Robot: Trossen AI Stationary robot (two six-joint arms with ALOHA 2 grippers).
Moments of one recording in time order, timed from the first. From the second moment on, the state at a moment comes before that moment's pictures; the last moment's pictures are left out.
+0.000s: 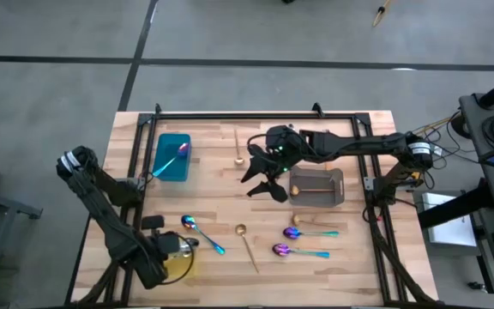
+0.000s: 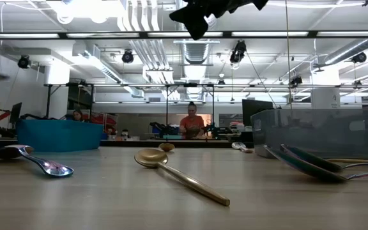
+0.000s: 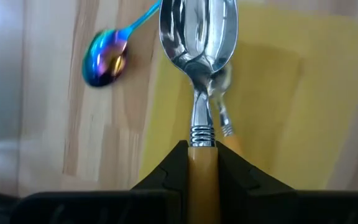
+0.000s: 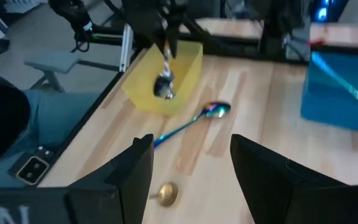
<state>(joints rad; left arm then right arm) -0.93 1.51 1.12 -1.15 -0.20 -1.12 -0.11 1.63 1.39 -0.28 -0.55 -0.15</state>
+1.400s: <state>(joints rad) -0.98 1.52 0.99 -1.06 0.04 -1.44 -0.12 1.63 1.31 -0.14 -0.55 -0.13</state>
